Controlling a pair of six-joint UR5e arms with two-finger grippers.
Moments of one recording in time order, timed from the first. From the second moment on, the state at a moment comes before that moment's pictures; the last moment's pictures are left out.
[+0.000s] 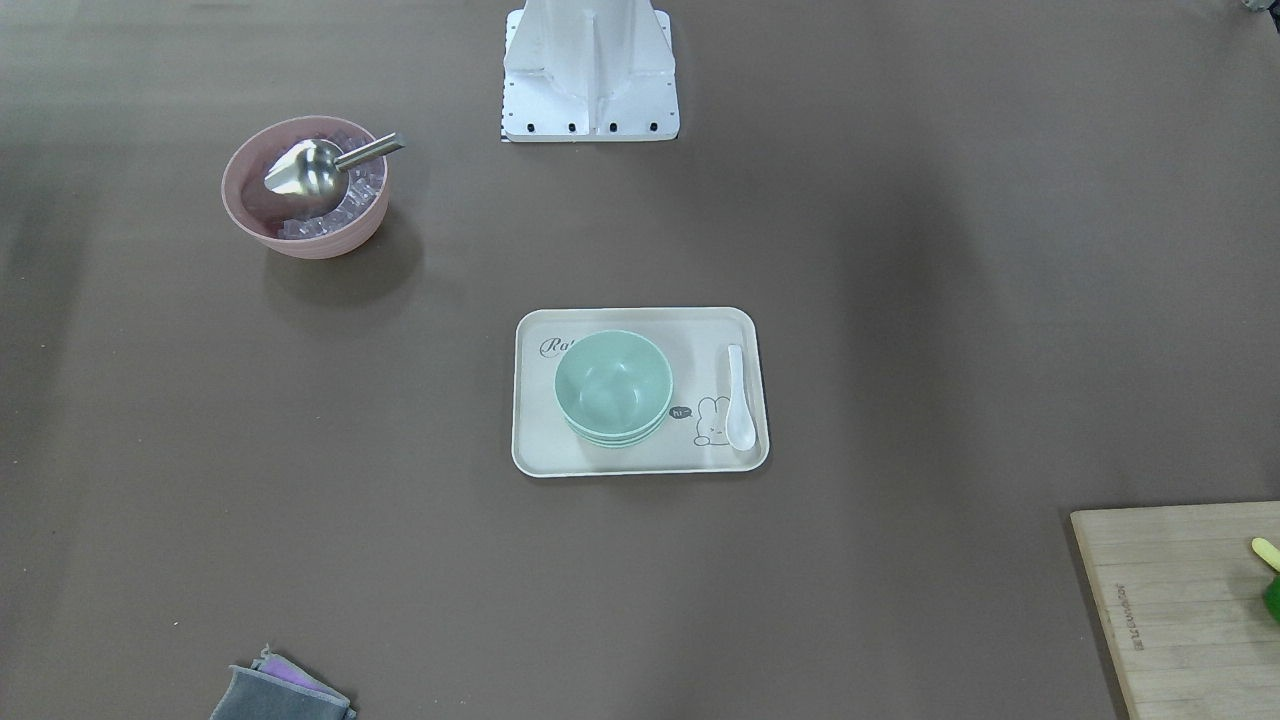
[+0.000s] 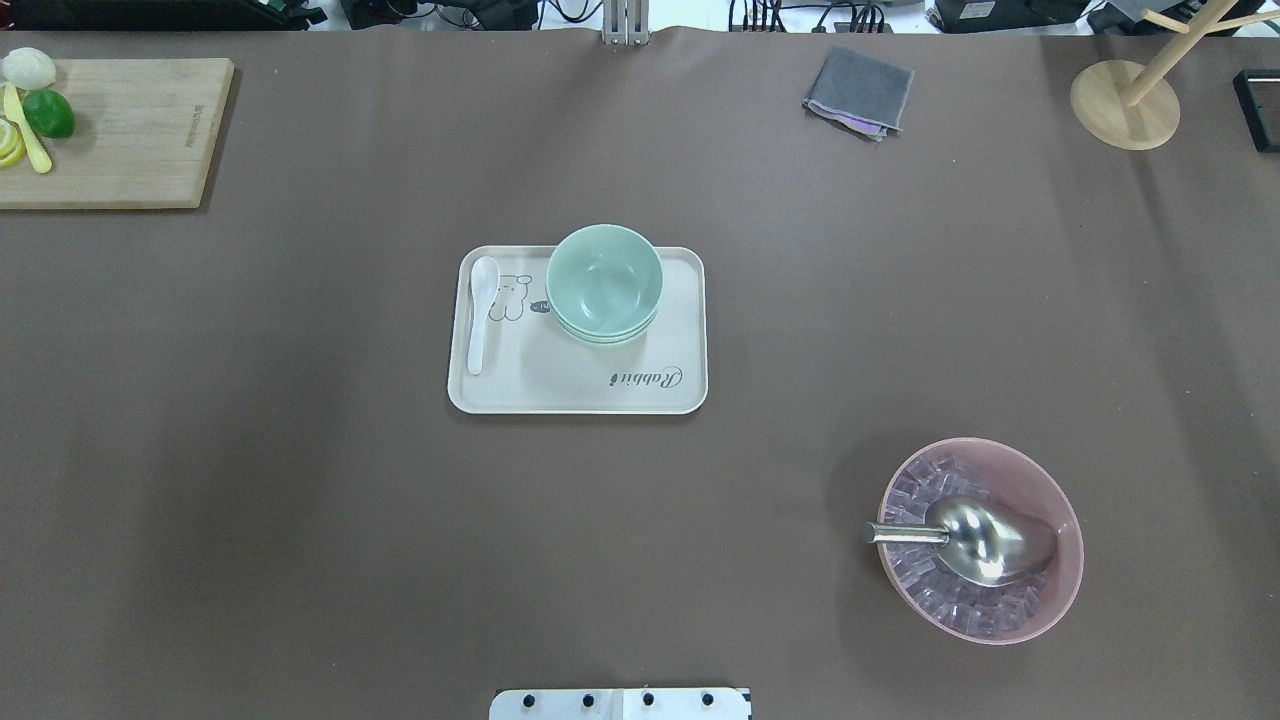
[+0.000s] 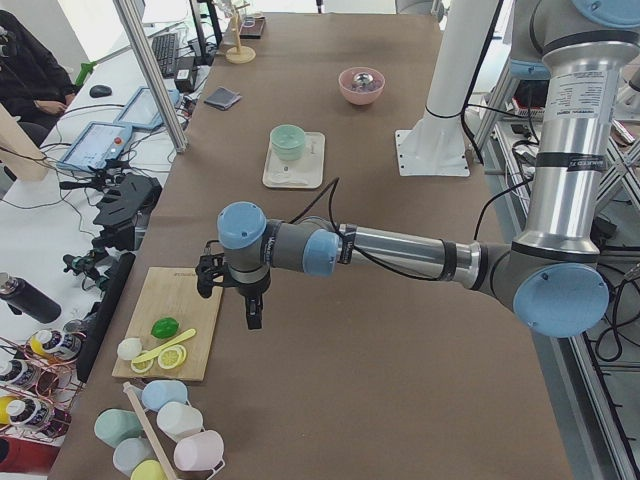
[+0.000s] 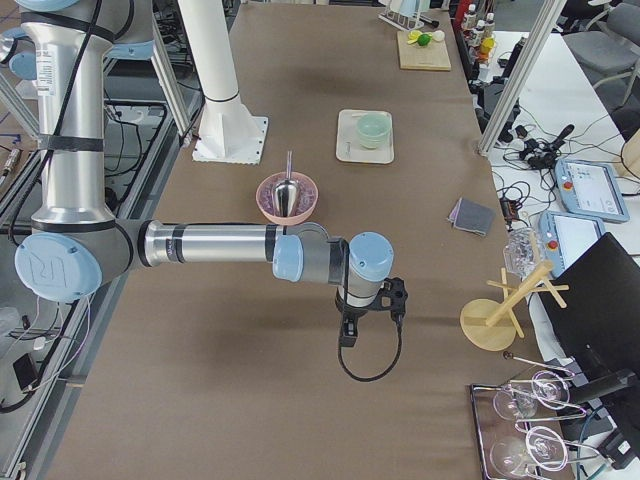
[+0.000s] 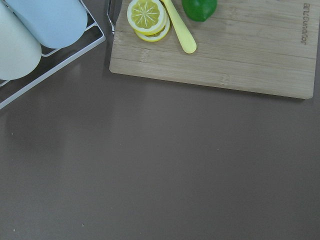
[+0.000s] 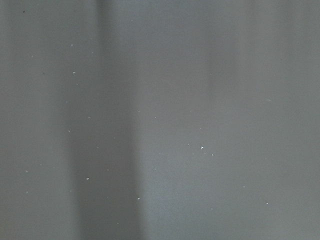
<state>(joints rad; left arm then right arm) -1.53 -1.63 -1.64 -1.60 -2.36 -0.28 1.54 -1.62 1.66 -1.68 2.37 -0.01</state>
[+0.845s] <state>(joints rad) -1.53 -1.63 -1.63 -1.60 -2.36 -0.28 1.54 -1.62 1.67 -1.68 2.38 -0.01</state>
